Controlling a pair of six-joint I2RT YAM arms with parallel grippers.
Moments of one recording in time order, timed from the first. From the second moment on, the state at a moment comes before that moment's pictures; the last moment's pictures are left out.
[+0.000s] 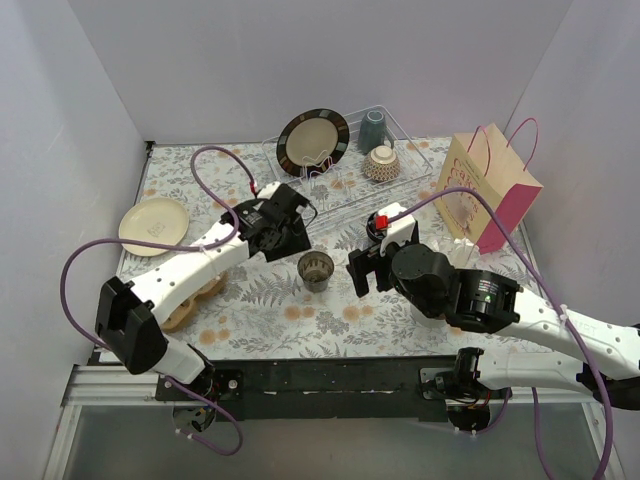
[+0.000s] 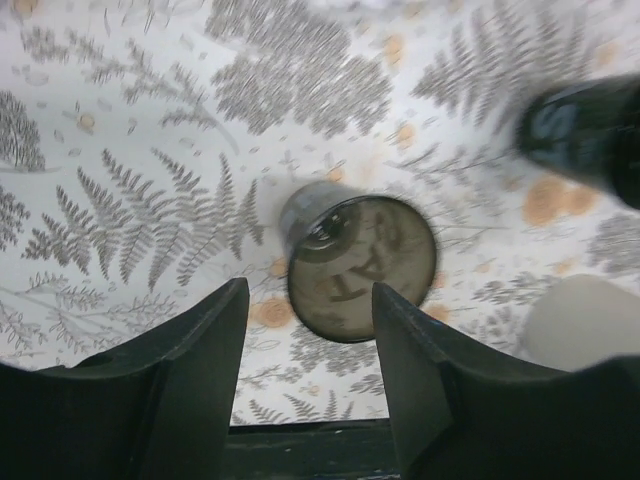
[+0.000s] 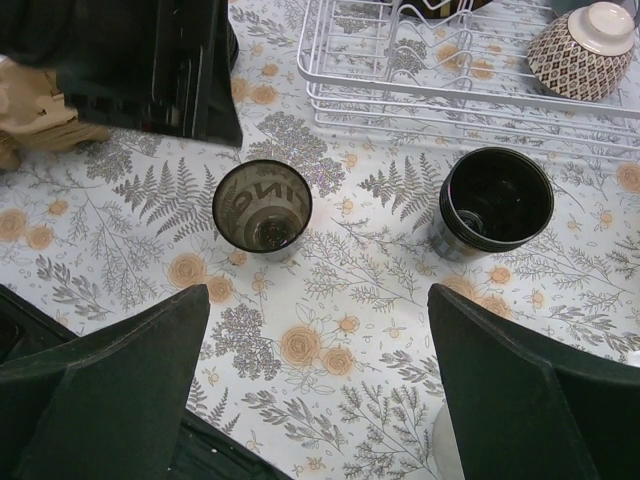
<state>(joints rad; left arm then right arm) -0.74 1.47 1.24 -0.85 -0.27 -0.94 1.26 0.94 1.09 -0.62 0.61 0.31</state>
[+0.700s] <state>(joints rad) -0.14 1.49 1.23 -0.65 -0.25 -0.72 1.26 1.00 1.14 -0.61 0.55 0.26</state>
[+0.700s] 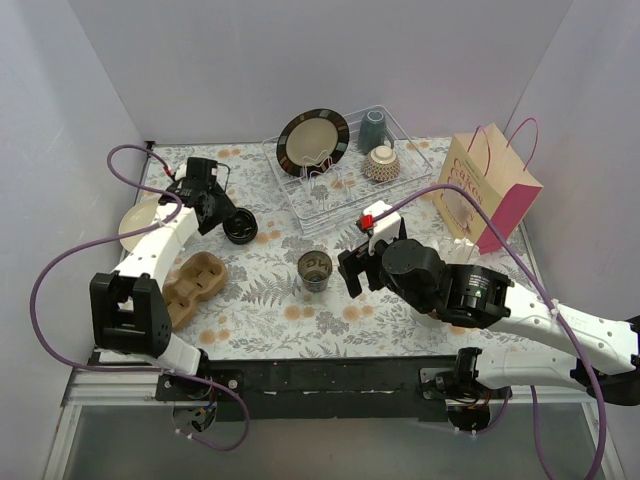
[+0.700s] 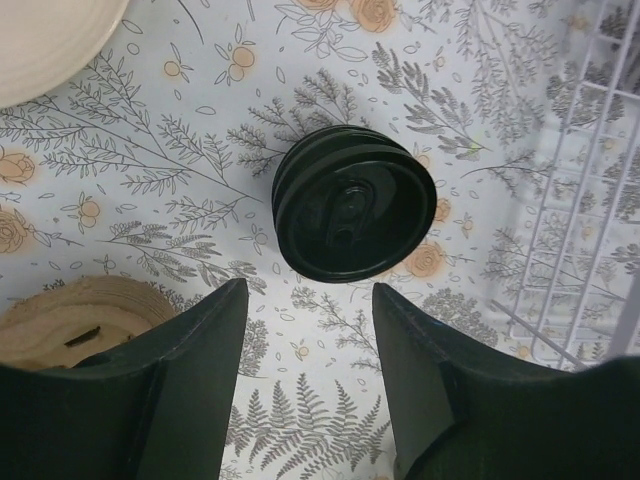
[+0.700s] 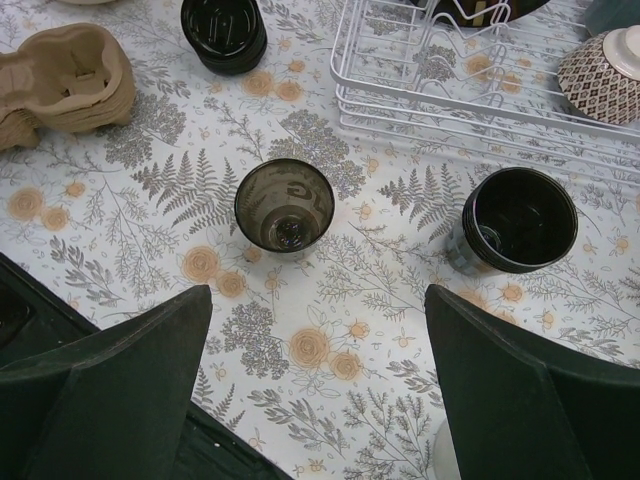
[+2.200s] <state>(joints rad) -0.12 1.68 1.26 -0.64 -0.20 -0.64 1.26 0.99 1.13 -0.59 0.54 0.23</state>
